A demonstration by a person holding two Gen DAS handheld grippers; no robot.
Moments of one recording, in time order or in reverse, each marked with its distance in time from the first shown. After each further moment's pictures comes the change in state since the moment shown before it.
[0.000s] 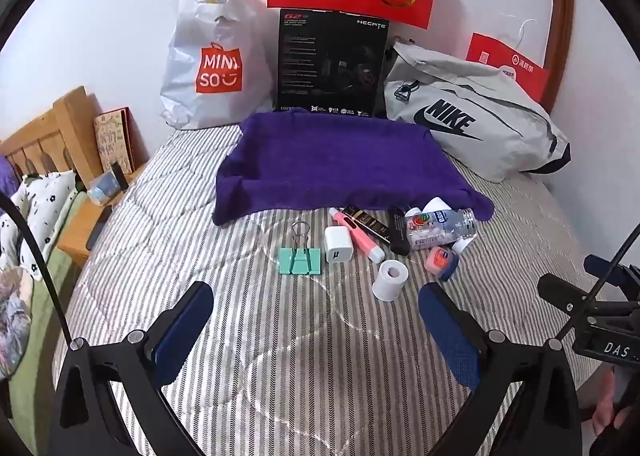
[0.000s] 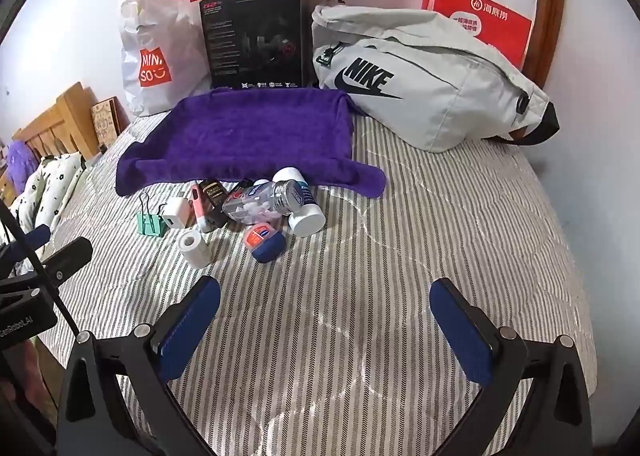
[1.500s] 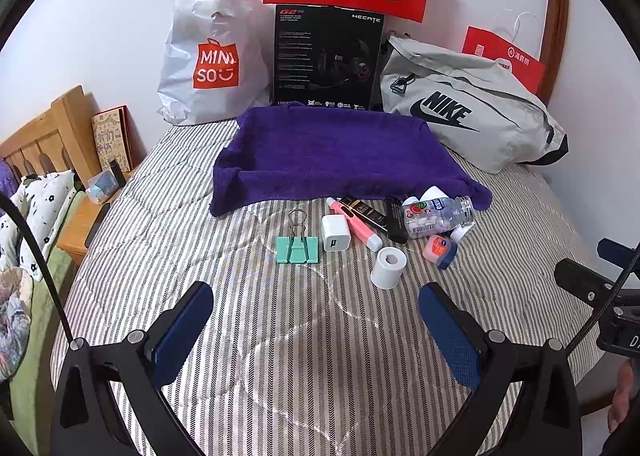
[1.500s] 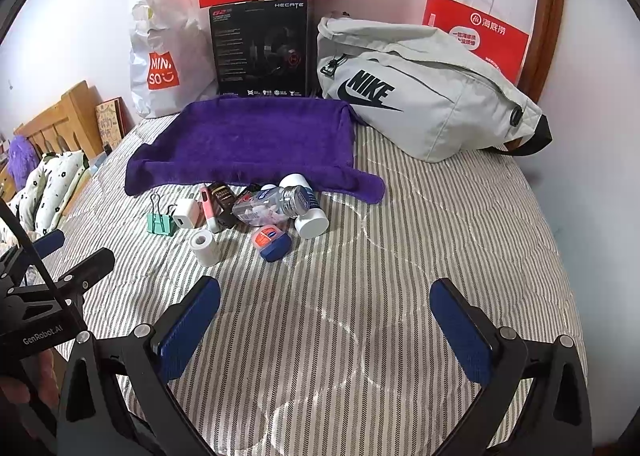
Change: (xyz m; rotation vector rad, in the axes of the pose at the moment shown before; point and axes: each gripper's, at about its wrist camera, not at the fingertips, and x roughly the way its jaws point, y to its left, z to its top) left arm 0.001 -0.003 -0.011 0.013 0.008 -0.002; right arm -0.020 0.006 -0.002 -0.022 -0.022 -0.009
